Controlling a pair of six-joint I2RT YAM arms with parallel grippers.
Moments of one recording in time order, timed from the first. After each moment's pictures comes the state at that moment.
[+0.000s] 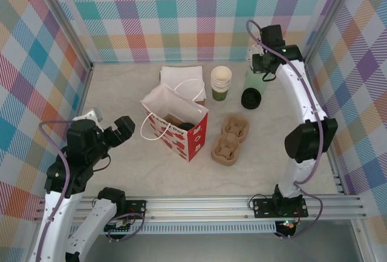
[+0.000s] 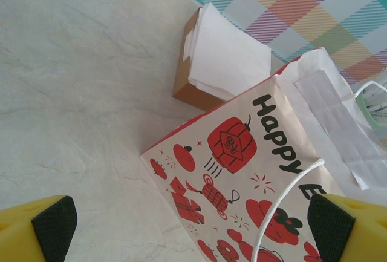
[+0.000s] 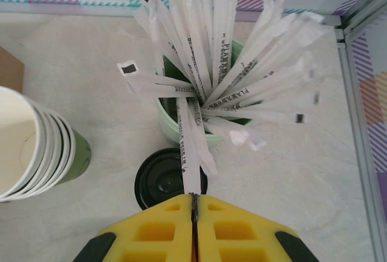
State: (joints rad) left arm -0.21 0.60 1.00 -0.95 -0.01 -0.68; right arm 0.20 1.82 2.01 -1.05 0.22 0.08
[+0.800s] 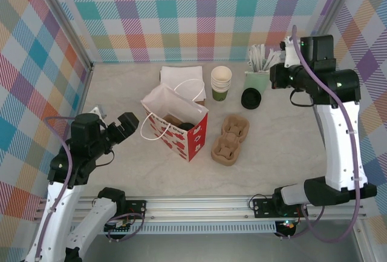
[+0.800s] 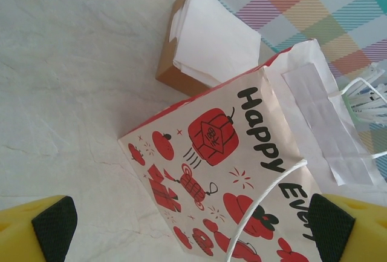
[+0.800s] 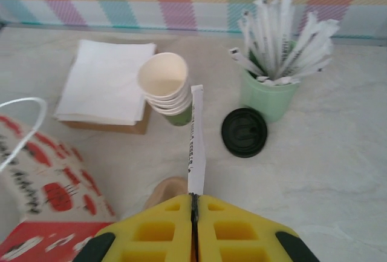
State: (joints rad) left arm -0.21 0.67 1.01 -0.94 0.08 -0.79; right arm 0.20 1.37 2.04 -1.34 -0.12 0.08
